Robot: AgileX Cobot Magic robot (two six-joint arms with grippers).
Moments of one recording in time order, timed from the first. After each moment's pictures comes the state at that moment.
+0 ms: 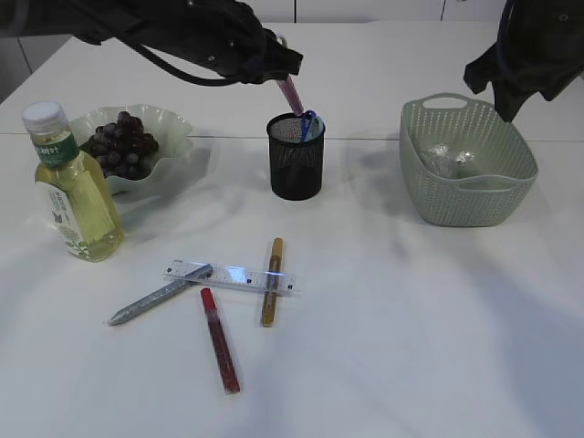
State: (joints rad) left arm -0.47 2.05 -1.72 -0.47 0.34 0.45; right arm 0.24 1.79 -1.70 -0.32 1.24 -0.01
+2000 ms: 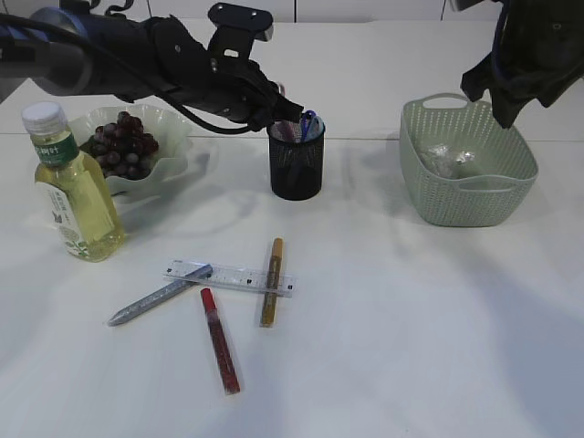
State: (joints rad) left arm -0.46 2.20 -1.73 -0.45 0.22 0.45; right arm 0.24 1.81 -1.70 -0.33 1.24 -0.01
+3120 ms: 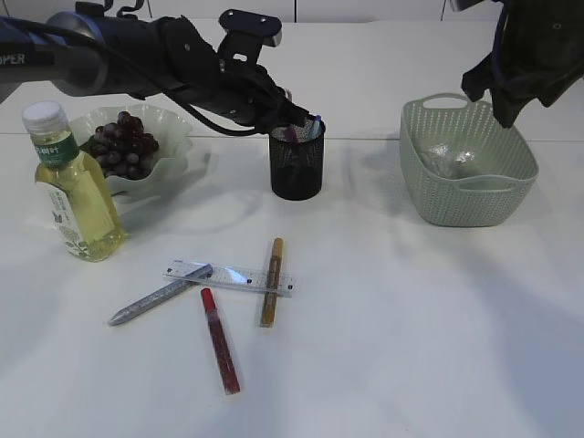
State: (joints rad) left arm -0.46 2.26 -1.82 -0.44 0.30 0.45; right arm 0.24 1.81 -1.70 -0.34 1.24 -0.01
